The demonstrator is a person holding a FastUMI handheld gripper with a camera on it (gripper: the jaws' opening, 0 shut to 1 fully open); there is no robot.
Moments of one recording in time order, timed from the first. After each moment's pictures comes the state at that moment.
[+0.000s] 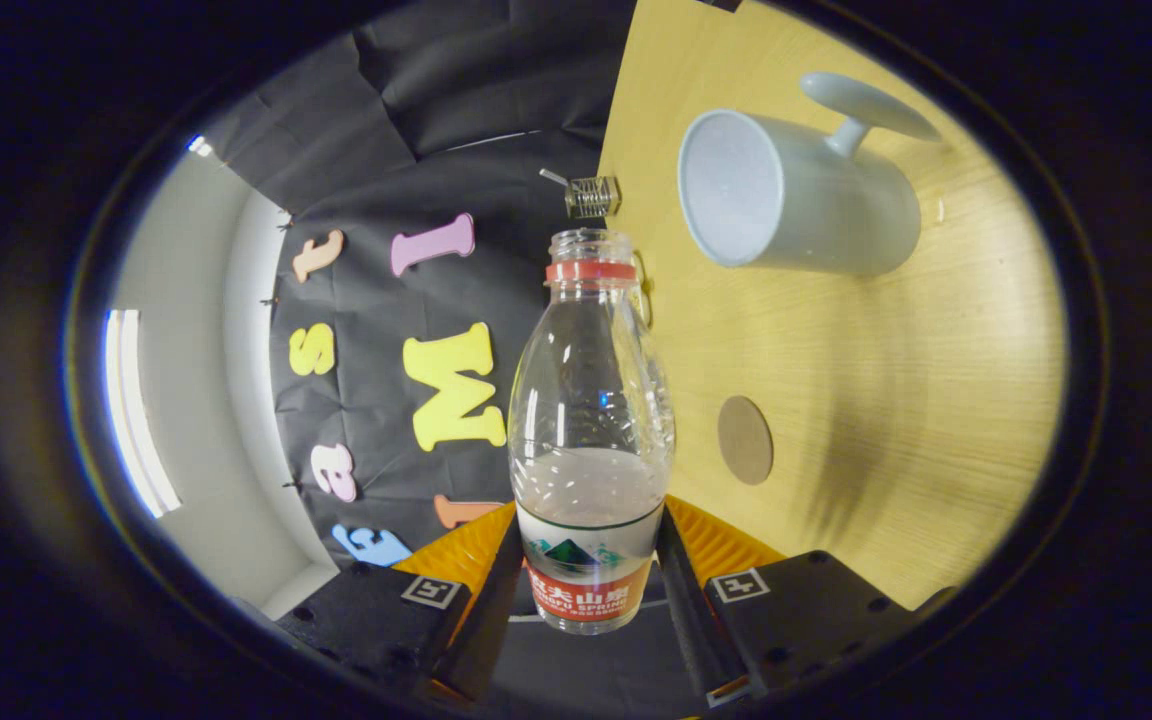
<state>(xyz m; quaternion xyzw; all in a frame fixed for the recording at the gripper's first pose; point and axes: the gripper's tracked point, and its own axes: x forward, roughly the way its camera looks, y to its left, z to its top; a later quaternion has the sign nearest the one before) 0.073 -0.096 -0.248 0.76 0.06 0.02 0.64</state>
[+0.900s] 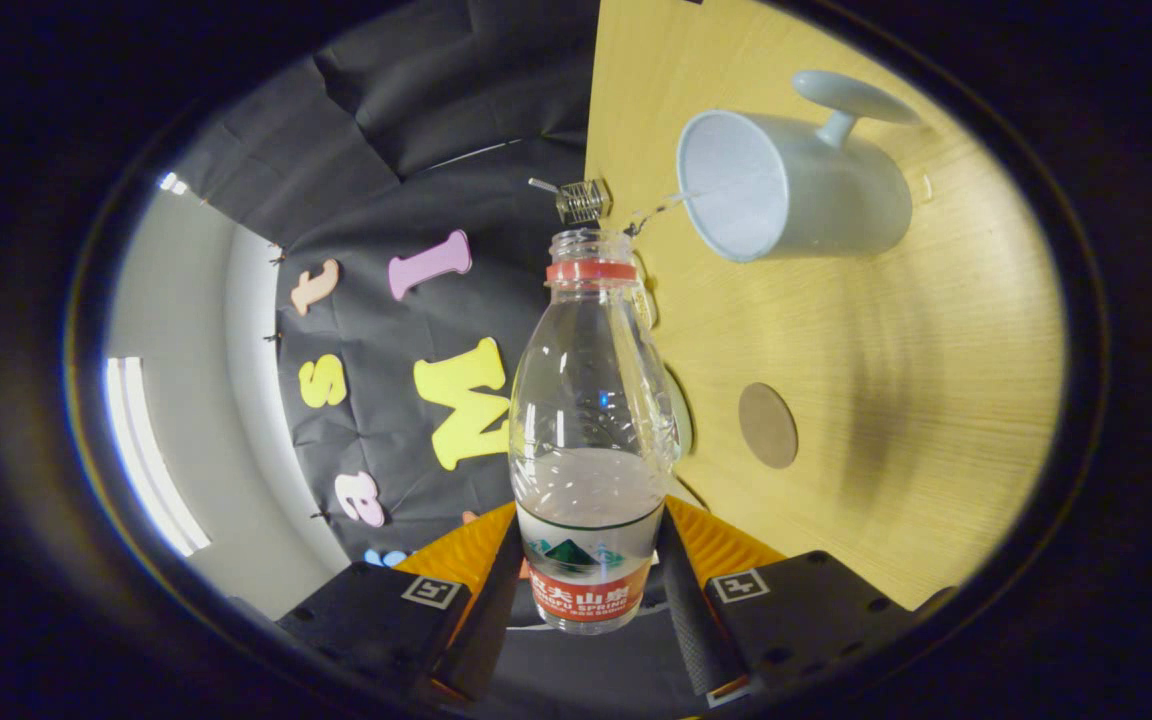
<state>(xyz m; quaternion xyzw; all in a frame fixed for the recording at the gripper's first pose) 0.076 -0.105 -0.234 0.80 0.05 0.02 0.60</state>
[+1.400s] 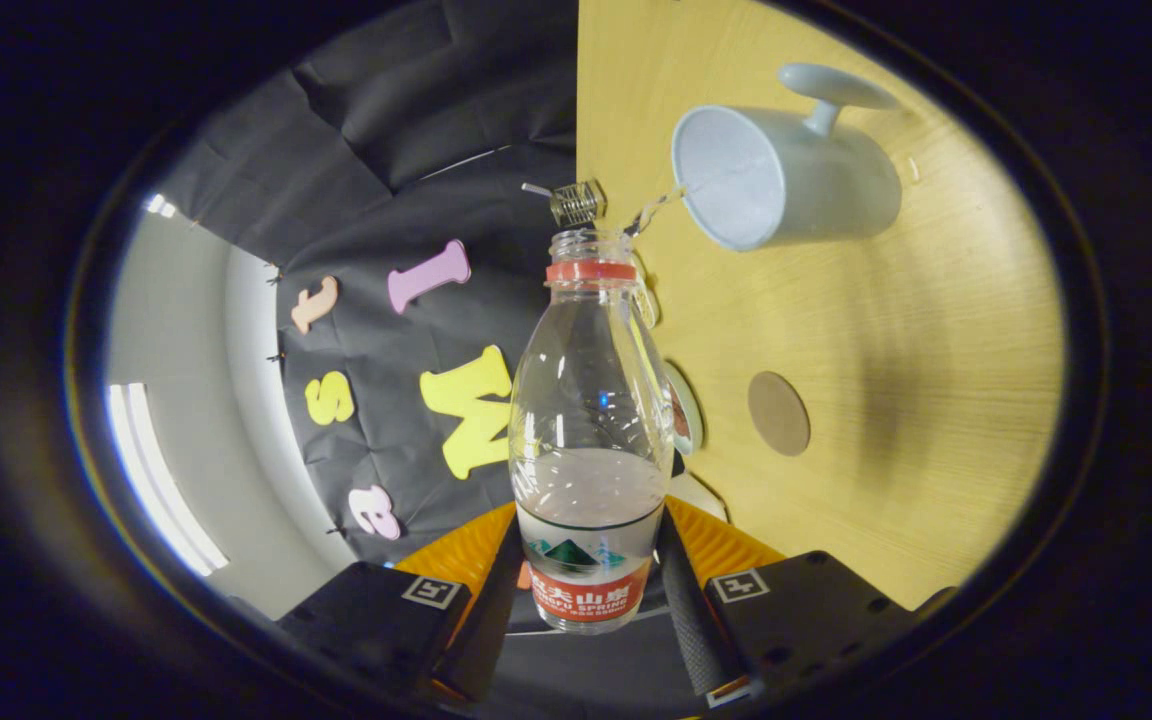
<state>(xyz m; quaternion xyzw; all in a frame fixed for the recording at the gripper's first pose) 0.081 -0.102 -0.224 0.82 0.04 0.02 0.57</state>
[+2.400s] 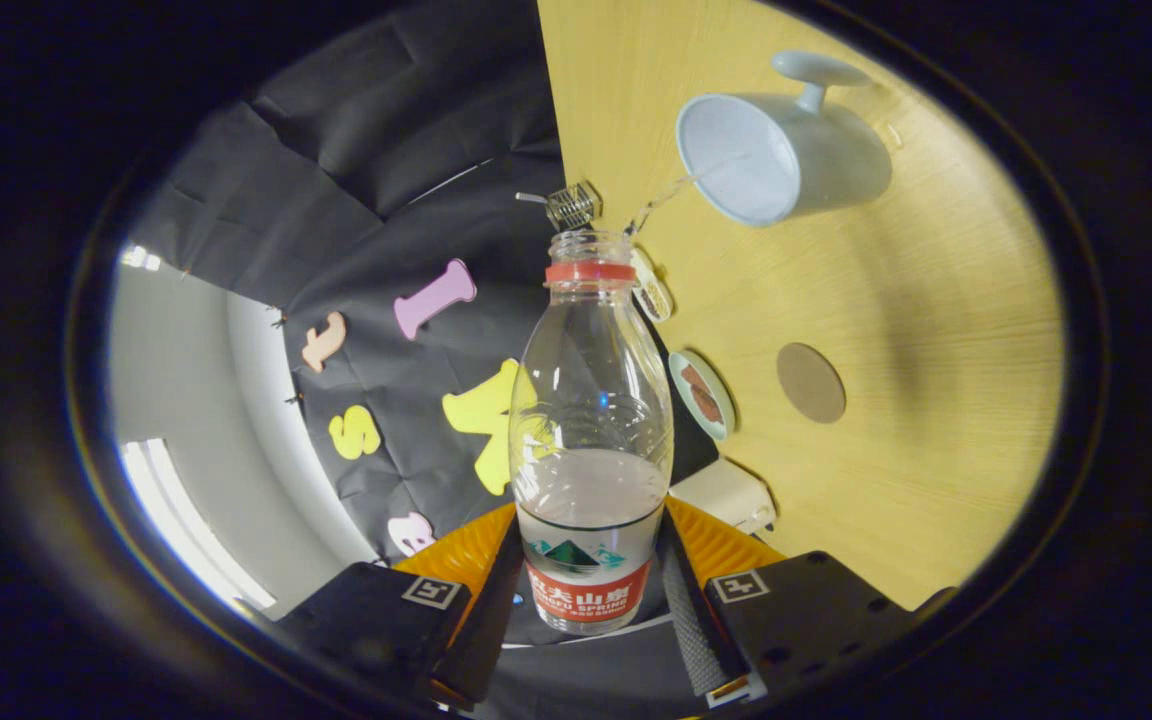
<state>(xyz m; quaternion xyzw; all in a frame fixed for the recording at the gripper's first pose) 0.084 -0.107 -0.191 0.86 0.01 0.03 0.51</state>
